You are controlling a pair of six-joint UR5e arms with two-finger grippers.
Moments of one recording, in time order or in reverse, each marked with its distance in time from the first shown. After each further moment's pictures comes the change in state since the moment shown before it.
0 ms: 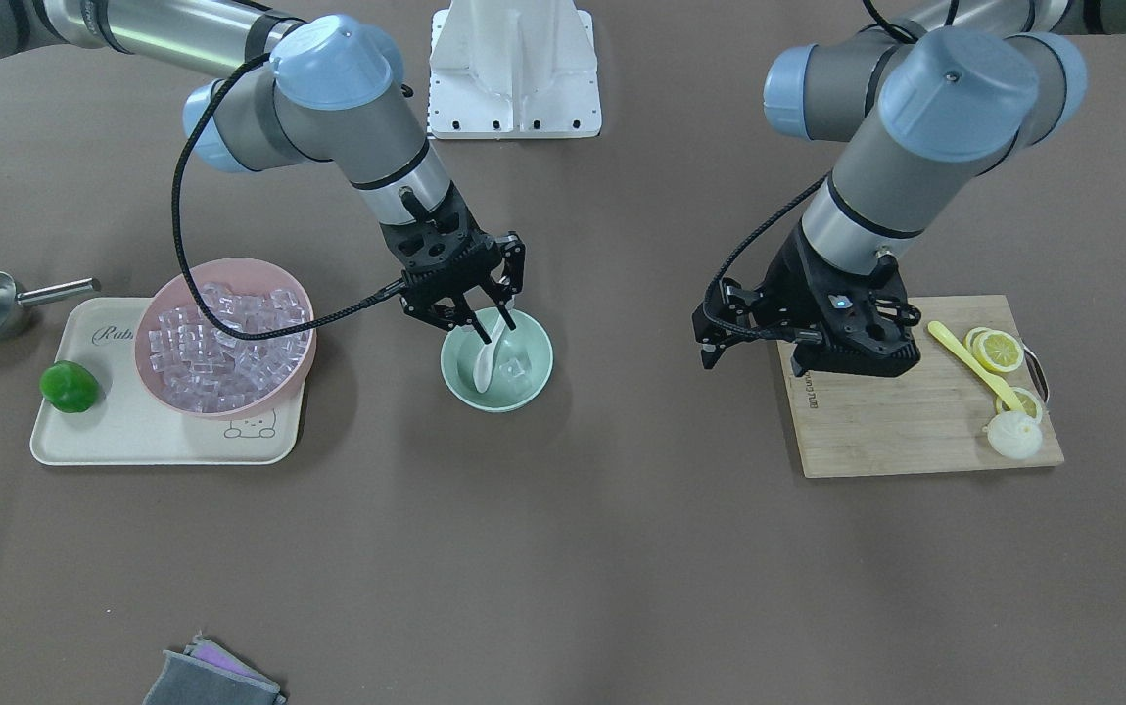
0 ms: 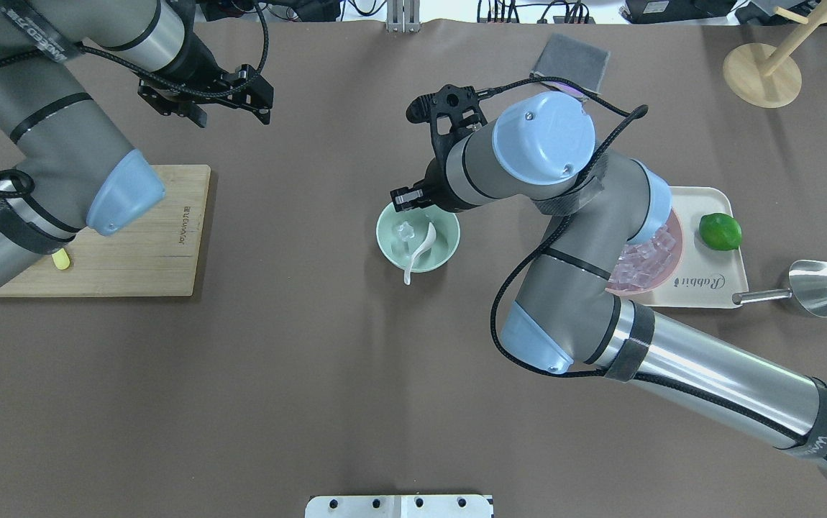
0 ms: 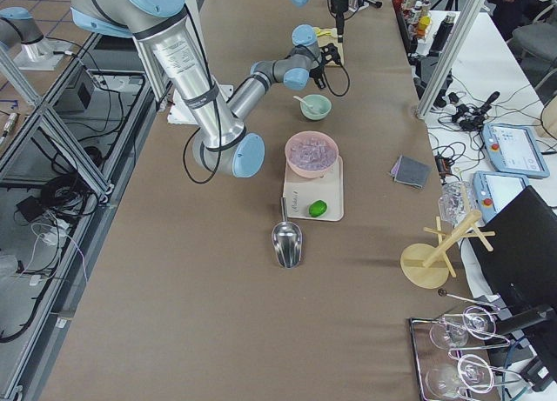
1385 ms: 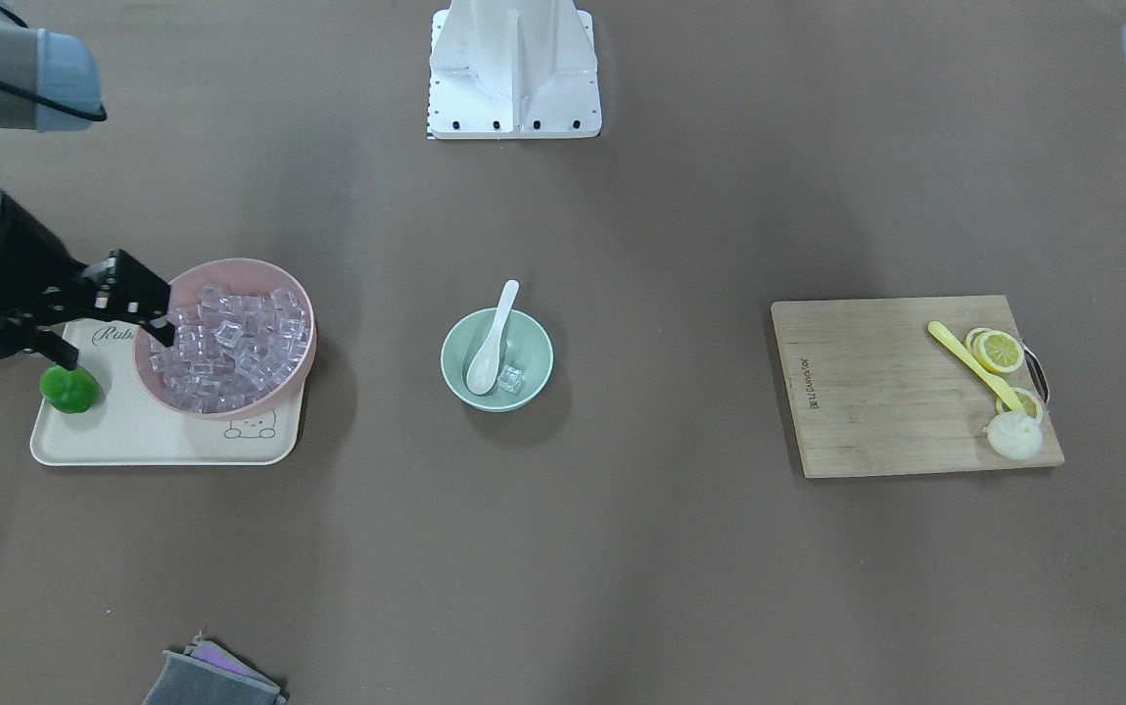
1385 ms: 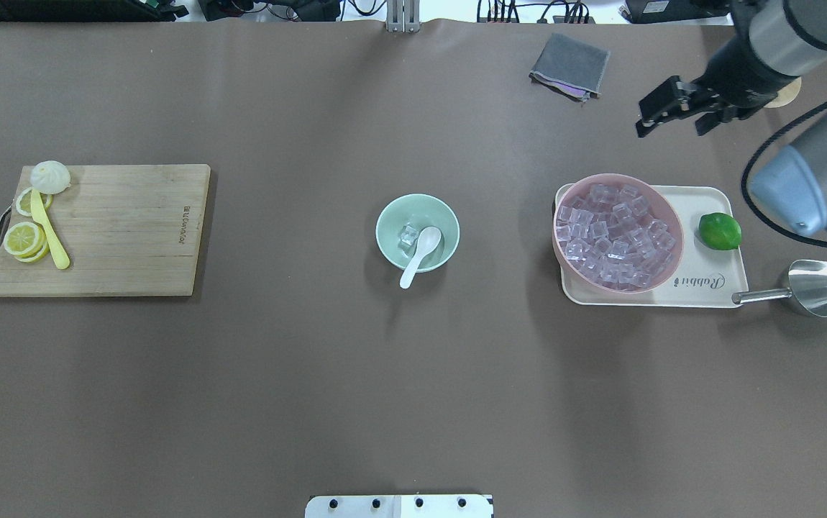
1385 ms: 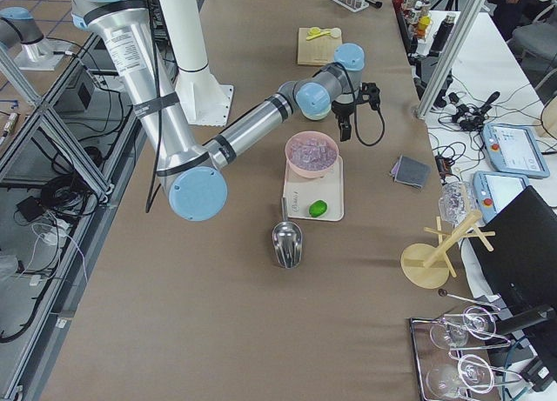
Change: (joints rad) left arm -0.486 0.375 -0.131 0.102 -0.118 0.477; right arm 0.533 -0.351 0.205 -0.380 0.474 -0.287
